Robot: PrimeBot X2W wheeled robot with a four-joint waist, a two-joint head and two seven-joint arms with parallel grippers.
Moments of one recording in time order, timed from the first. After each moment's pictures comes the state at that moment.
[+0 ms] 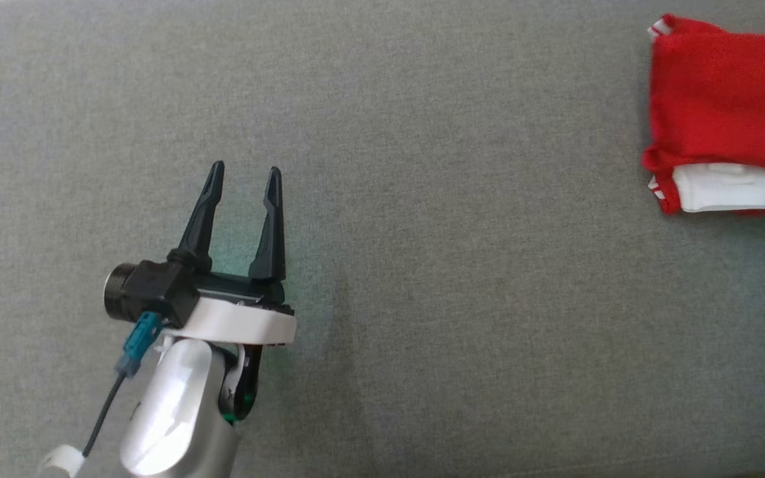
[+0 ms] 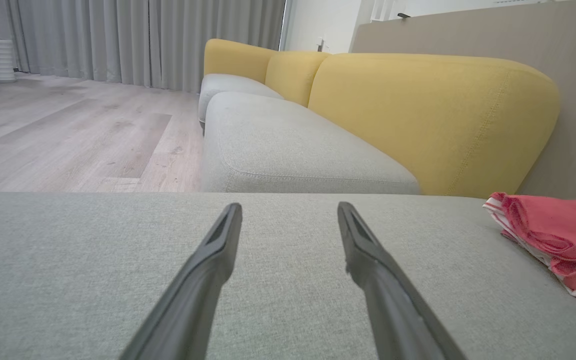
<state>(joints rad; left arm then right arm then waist) -0.33 0.04 -0.25 0.28 -0.25 -0.06 -0.25 -0.61 -0.53 -0.10 0.57 -0.16 0.13 0.17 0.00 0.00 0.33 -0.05</state>
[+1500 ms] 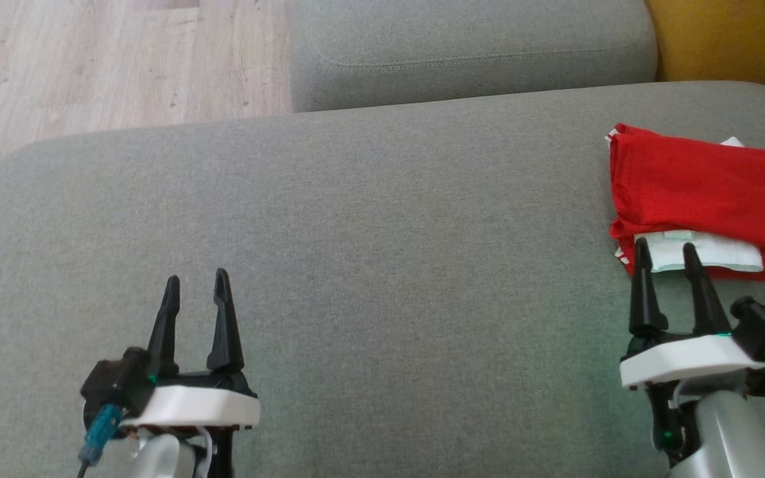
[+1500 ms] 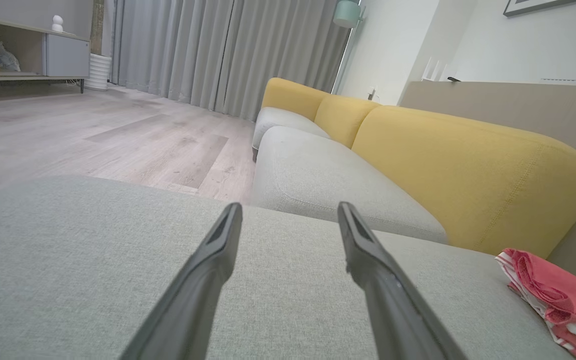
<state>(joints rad) -0.10 0.04 -0.15 0.29 -0.38 -0.05 -0.26 -0.14 -0.05 -0.05 0.38 0.27 0.13 -0.24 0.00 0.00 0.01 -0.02</state>
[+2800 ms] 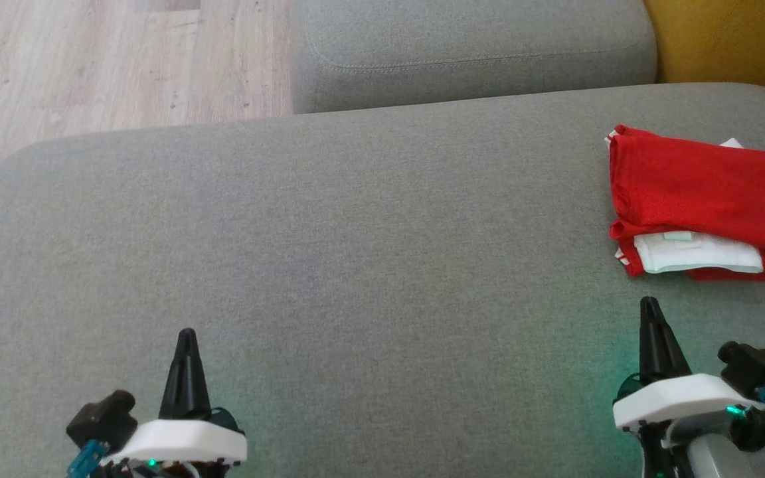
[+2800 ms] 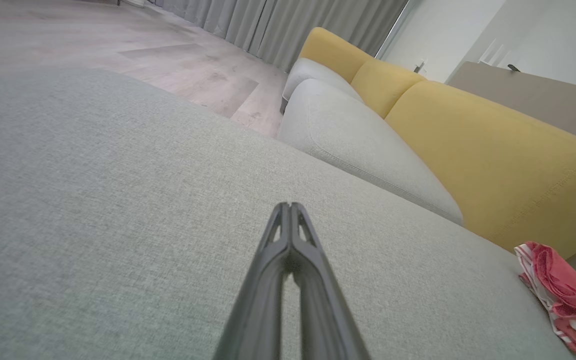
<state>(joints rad) -0.04 0.04 -0.13 0.38 -0.57 -0.07 -0.22 -0.07 -0.04 -0.01 0.46 0.41 0.13 -0.21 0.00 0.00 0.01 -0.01</state>
